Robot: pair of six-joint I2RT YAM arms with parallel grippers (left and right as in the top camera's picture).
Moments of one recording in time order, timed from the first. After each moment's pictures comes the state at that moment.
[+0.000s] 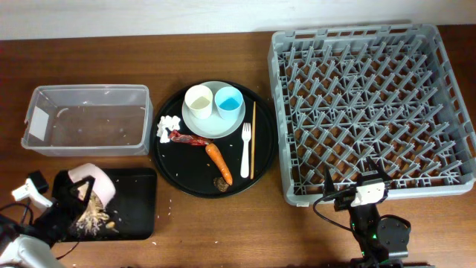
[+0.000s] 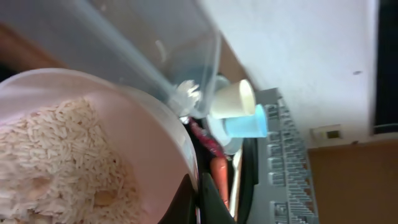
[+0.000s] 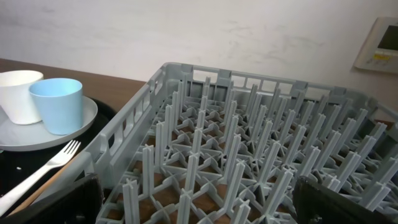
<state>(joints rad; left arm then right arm) 1.09 1.24 0.72 -0.86 1.16 0.28 0.03 0.01 0.01 -0.07 -0.09 -0.11</state>
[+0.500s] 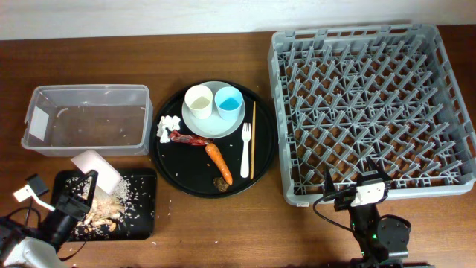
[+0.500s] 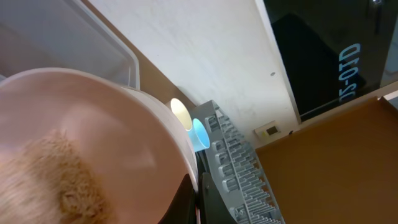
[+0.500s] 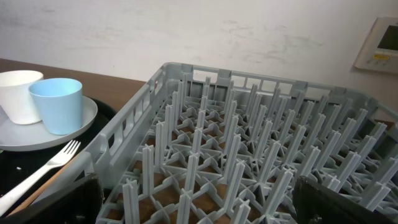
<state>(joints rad) 1.10 1.24 0.66 -0.86 1.48 0.45 0.03 0.01 0.01 -0.07 -0.09 -0.11</state>
